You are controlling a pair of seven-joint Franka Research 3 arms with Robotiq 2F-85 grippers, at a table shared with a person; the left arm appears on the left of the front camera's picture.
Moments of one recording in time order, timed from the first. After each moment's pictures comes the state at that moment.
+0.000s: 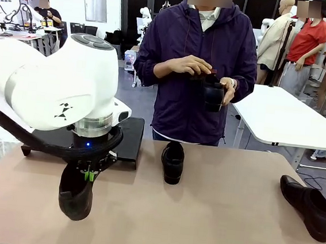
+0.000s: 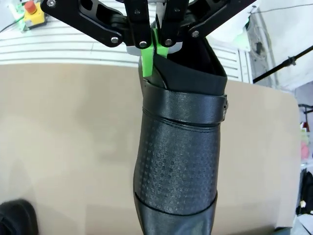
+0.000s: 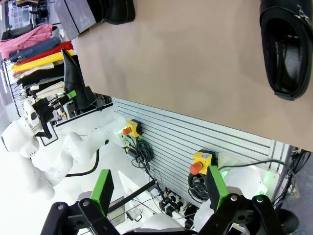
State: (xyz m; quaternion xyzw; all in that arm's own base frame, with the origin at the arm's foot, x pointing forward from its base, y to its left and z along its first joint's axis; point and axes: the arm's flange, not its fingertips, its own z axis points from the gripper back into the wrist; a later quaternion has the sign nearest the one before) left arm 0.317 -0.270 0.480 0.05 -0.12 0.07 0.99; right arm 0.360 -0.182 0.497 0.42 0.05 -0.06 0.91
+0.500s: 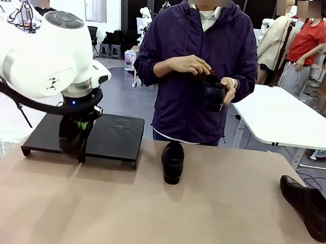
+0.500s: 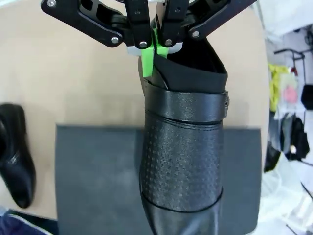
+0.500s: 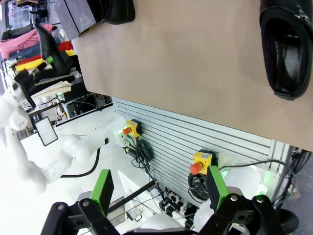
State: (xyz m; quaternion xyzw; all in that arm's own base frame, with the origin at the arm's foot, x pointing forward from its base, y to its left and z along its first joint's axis) left arm 0.457 -0.190 0.514 0.06 -0.24 0.03 0.97; right arm 0.360 -0.182 0.497 0.42 0.05 -0.06 0.91
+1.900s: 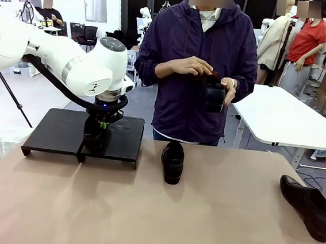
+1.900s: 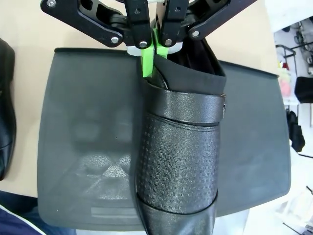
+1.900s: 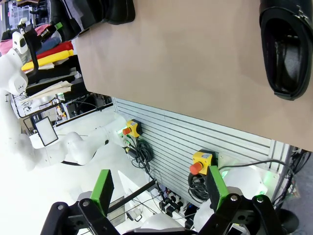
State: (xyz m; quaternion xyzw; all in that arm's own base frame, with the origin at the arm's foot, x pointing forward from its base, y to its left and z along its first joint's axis) left arm 0.581 -0.238 0.457 0.10 -0.21 0.02 0.97; right arm 0.360 -0.182 0.497 0.42 0.05 -0.06 0.91
